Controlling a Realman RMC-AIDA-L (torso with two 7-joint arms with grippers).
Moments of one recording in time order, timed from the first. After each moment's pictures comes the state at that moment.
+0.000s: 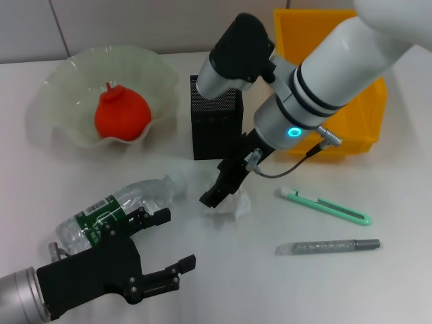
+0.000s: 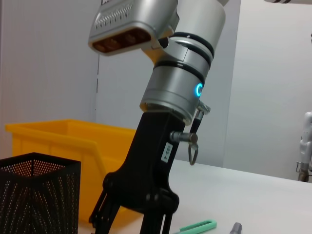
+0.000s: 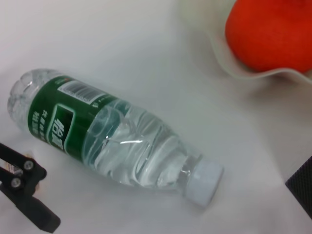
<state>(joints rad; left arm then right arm) -0.25 -2.06 1.40 0.44 1.24 1.49 -0.80 0.90 2.09 -1.57 -0.88 -2.35 -1.24 2.44</state>
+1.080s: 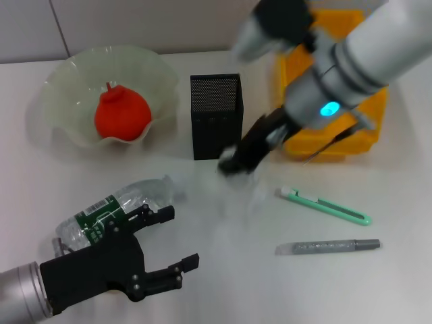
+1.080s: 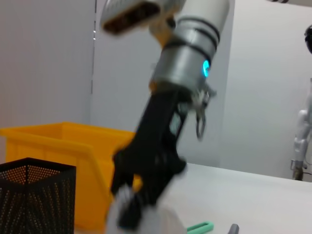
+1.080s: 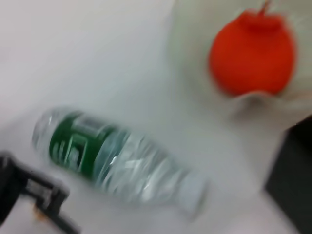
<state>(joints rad) -0.27 -2.06 1.40 0.44 1.25 1.49 -0.80 0.80 2.08 -1.41 -1.09 -2.35 -1.40 2.45</state>
